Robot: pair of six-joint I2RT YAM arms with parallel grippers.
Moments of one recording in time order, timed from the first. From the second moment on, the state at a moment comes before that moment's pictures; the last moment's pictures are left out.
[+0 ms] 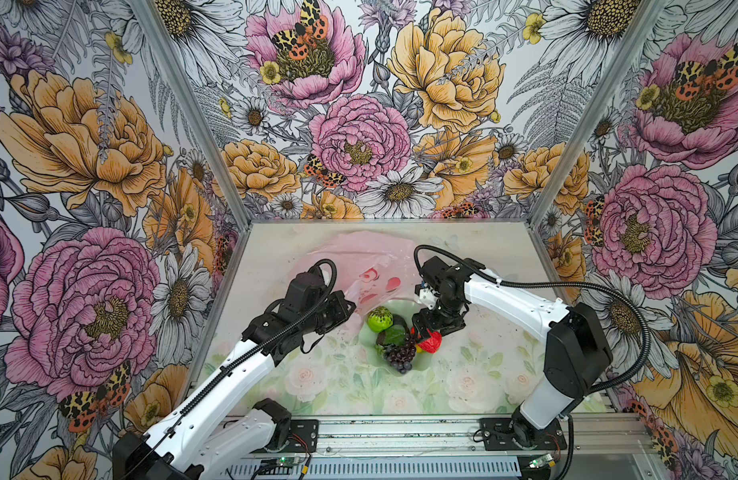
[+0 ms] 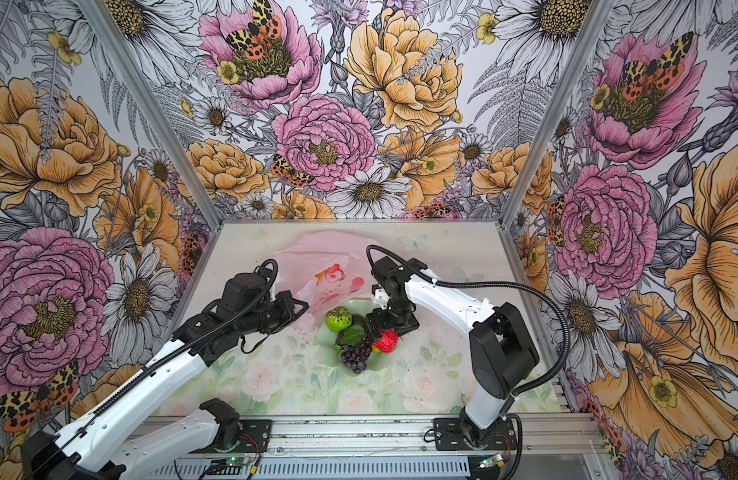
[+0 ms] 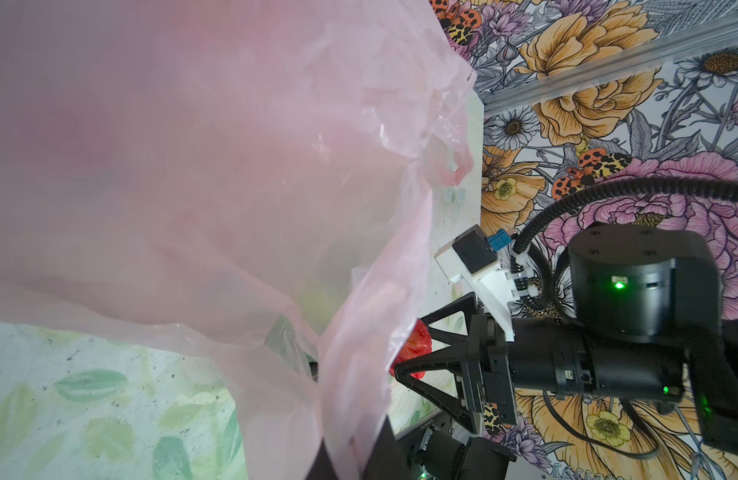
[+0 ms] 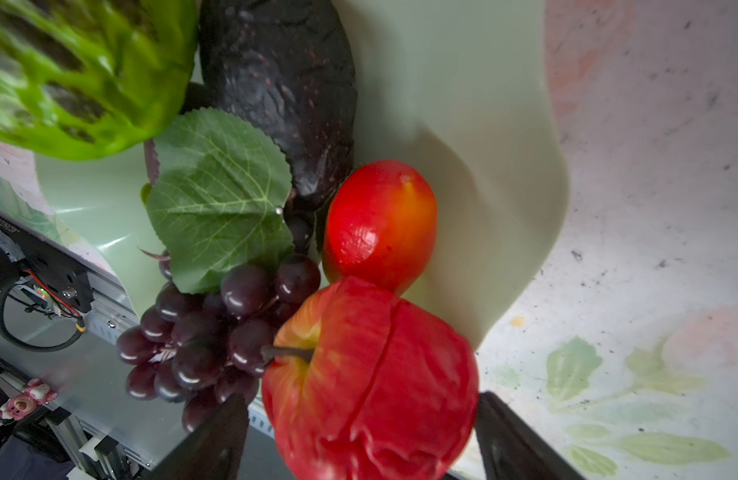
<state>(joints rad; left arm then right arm) -0.53 0.96 0.84 -0.53 0.21 -0.98 0.61 1.68 1.31 -1.20 -0.32 0.22</state>
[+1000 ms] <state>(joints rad) -0.44 1.00 0.84 -0.53 0.33 -0.92 0.59 1.70 1.32 -1.18 -0.31 0.30</state>
